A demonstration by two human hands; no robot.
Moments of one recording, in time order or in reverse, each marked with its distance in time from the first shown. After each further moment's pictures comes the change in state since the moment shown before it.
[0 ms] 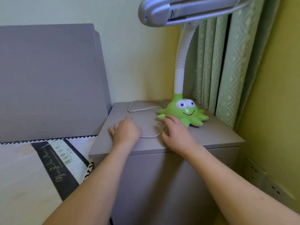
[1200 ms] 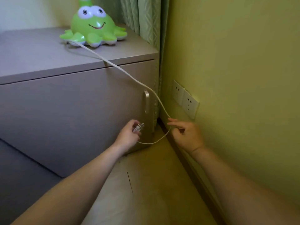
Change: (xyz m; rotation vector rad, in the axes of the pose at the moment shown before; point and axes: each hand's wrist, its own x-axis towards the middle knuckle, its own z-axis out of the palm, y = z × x) left_hand -0.228 0.029 0.244 -0.460 -0.779 0.181; right_hand -0.301 0.190 -0.002 0.265 0.022 0.528
